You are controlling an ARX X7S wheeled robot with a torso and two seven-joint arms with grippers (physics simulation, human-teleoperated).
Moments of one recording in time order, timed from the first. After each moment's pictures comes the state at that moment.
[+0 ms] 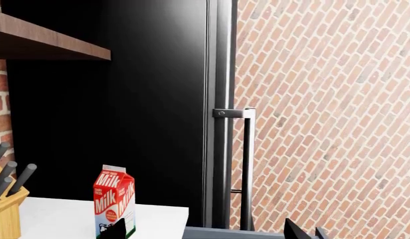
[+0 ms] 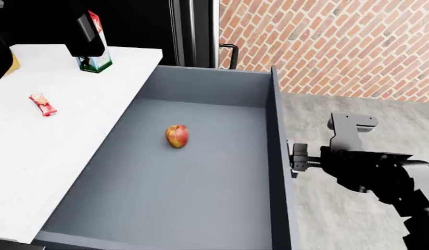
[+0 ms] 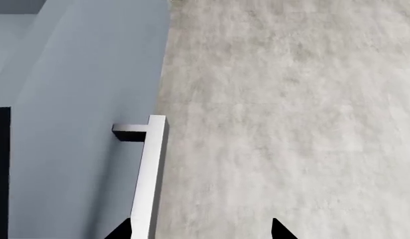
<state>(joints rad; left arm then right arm) -1.46 -0.88 0.42 0.59 -1.98 -0.82 -1.31 1.01 0.59 -0.68 0.53 1.17 0.84 0.41</state>
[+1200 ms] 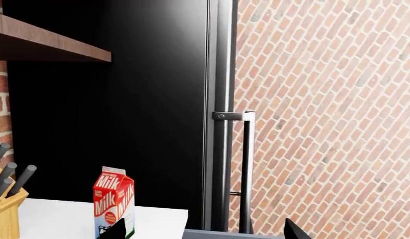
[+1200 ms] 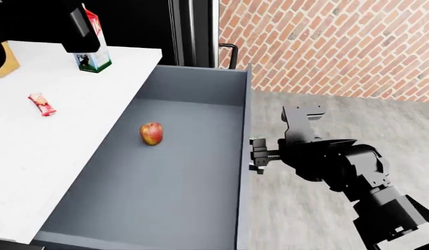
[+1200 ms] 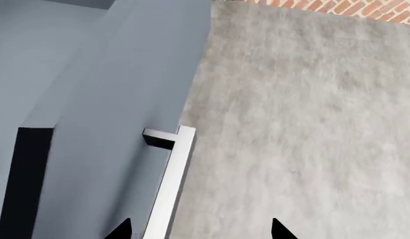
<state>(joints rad) -1.48 -0.90 0.43 0.59 -1.99 -0.80 -1.30 1.09 0.38 -0.76 0.59 1.06 0.84 0.36</state>
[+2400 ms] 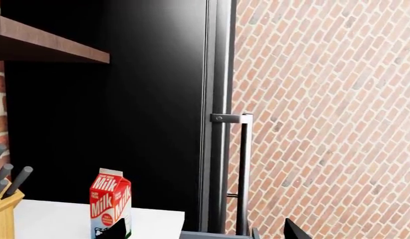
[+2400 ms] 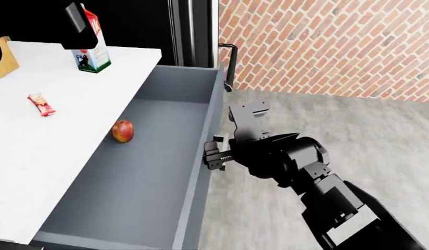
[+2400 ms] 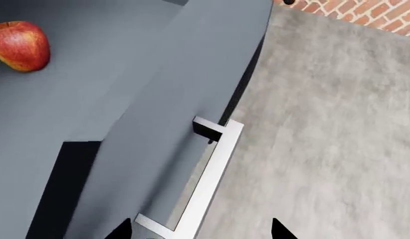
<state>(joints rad) -1.50 -0.91 0.44 0.59 -2.00 -0.78 -1.29 1.15 0.13 -0.85 0.71 1.00 0.80 0.28</state>
